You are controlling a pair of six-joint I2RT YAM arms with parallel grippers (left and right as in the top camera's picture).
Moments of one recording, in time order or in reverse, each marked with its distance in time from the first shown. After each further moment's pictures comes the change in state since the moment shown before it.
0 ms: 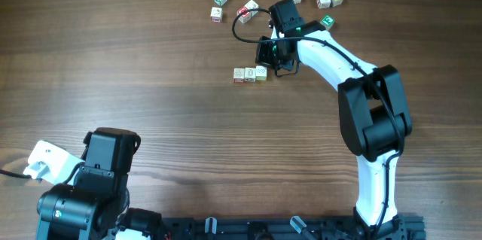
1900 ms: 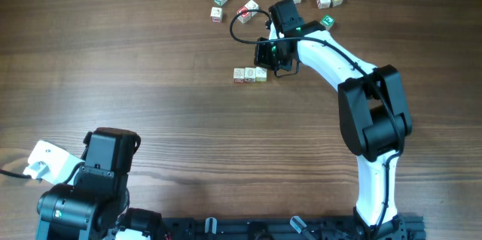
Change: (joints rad) left arm 0.000 0.000 0.000 0.000 0.000 0.000; right arm 0.000 0.000 0.000 0.000 -0.063 -0.046
